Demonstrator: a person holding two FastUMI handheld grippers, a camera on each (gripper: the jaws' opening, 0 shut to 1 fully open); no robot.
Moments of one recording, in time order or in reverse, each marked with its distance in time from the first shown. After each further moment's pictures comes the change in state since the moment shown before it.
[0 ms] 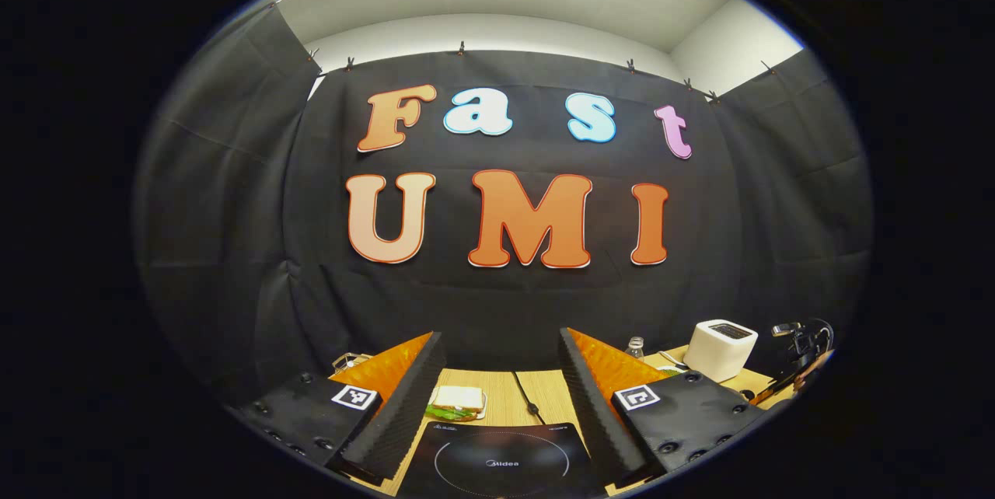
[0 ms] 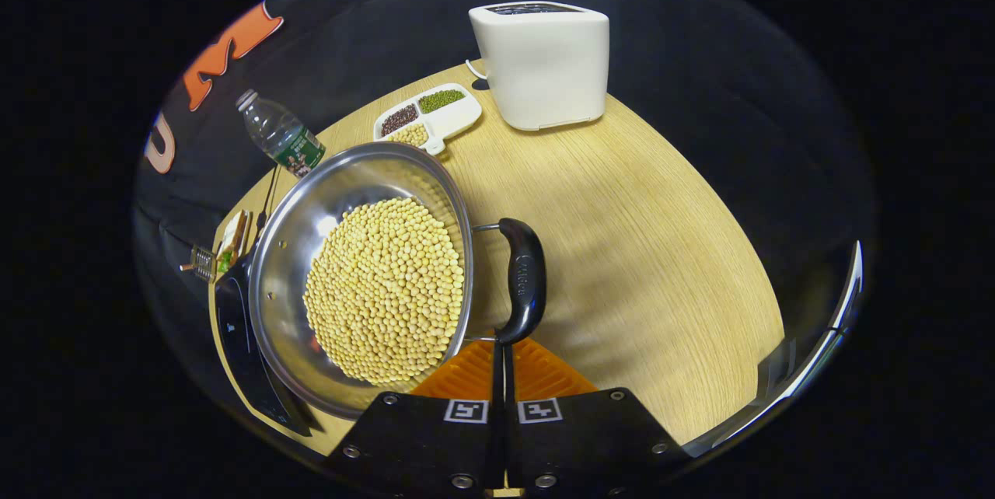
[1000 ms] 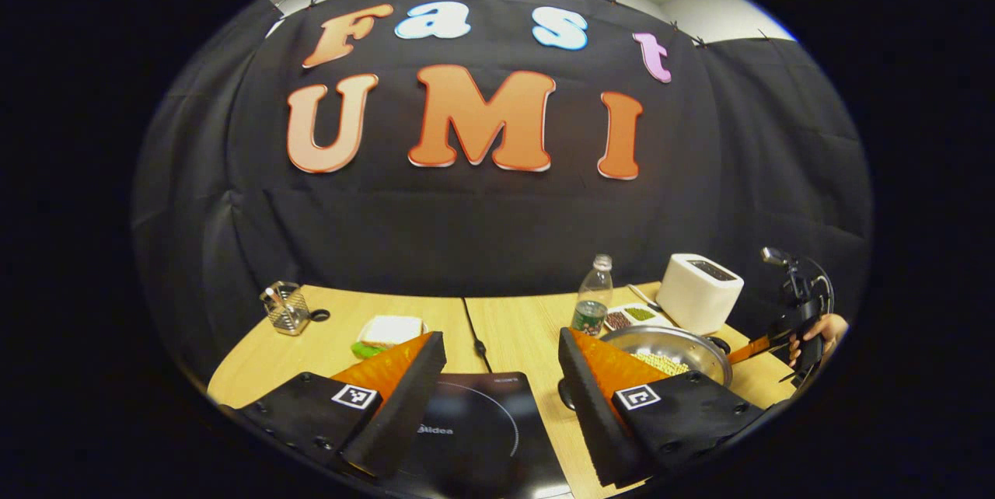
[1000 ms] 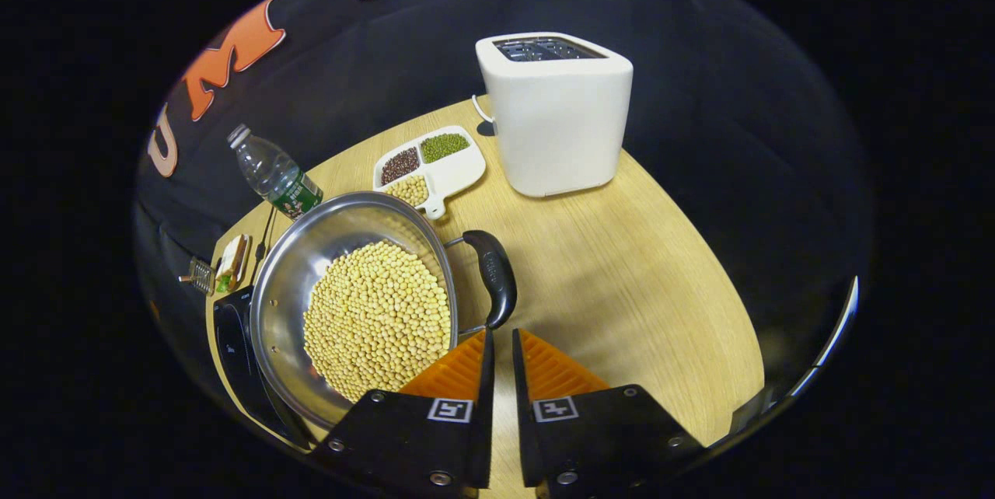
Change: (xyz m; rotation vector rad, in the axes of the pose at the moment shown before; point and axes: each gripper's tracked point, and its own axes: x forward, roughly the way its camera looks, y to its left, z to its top) left arm 0.049 -0.100 -0.152 -0.016 0.381 -0.156; right arm -0.010 -0.021 0.050 -0.063 -0.157 -0.030
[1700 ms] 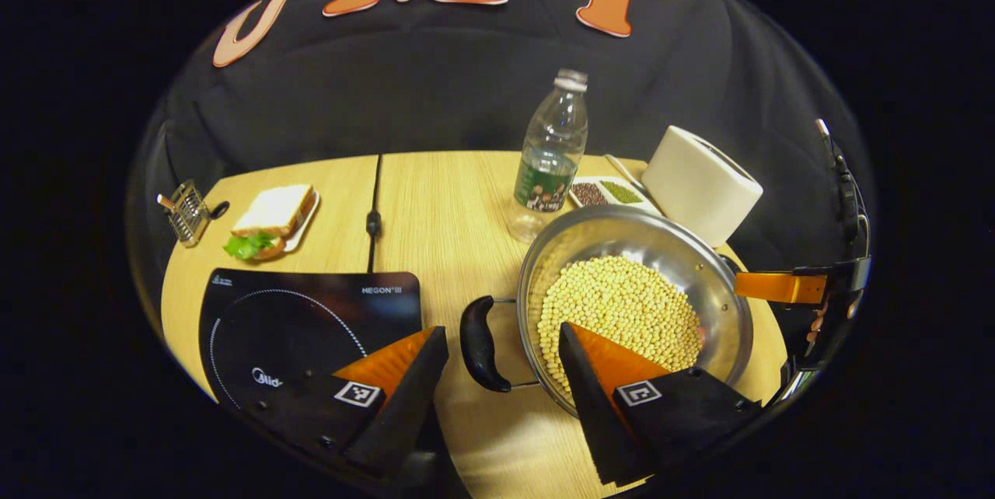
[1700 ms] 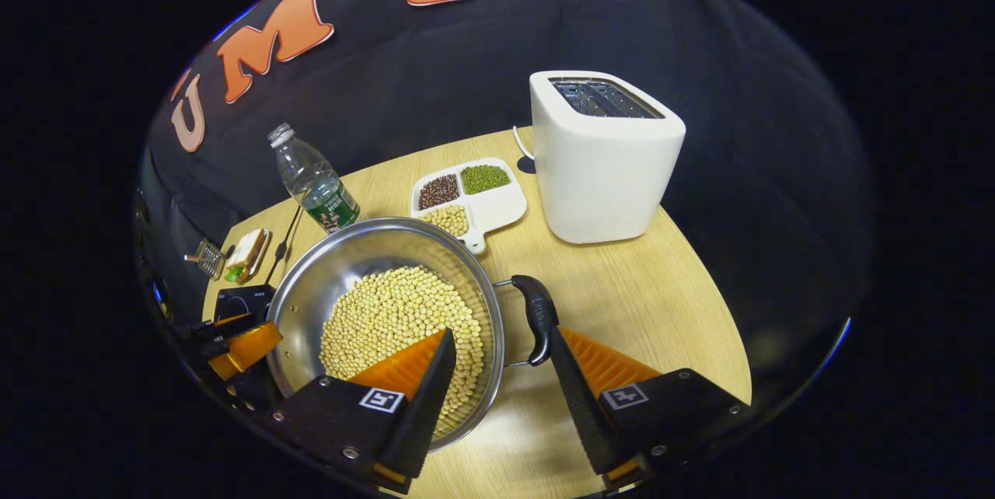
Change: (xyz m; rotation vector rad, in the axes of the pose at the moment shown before) left arm 0.100 -0.083 -0.155 -0.064 0.513 -0.096; right arm 0.003 0.021 0.024 -0.098 -0.080 0.025
